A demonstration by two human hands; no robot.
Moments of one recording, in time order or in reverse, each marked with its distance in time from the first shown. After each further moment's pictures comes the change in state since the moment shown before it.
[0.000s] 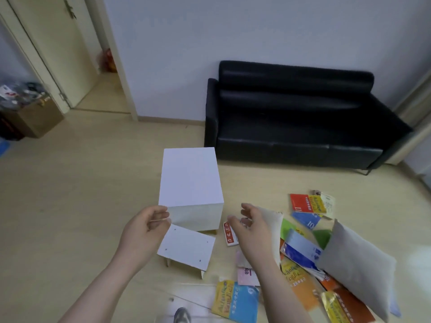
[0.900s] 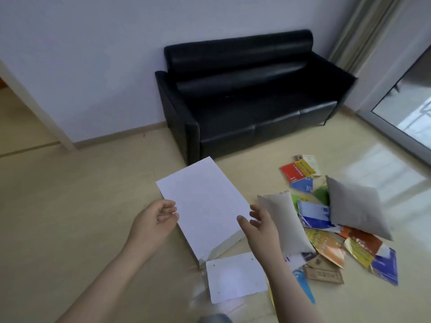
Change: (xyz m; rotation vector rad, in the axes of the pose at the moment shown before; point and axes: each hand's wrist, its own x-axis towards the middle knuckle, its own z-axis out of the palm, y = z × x) left_hand 0.418 -0.009 -0.158 0.147 -0.511 0.150; right_hand 0.187 -0.131 0.285 0.125 0.427 0.333
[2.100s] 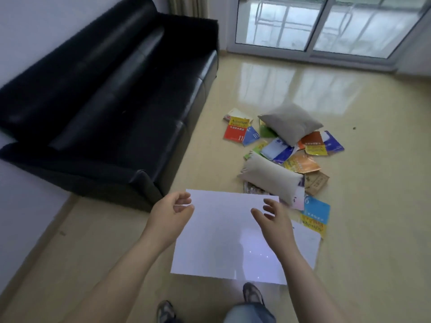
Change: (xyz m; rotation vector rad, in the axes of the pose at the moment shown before) left_hand 0.420 0.059 -0.039 0.353 -0.836 0.324; right_hand 0.184 -0.102 0.214 0.344 0.750 0.437
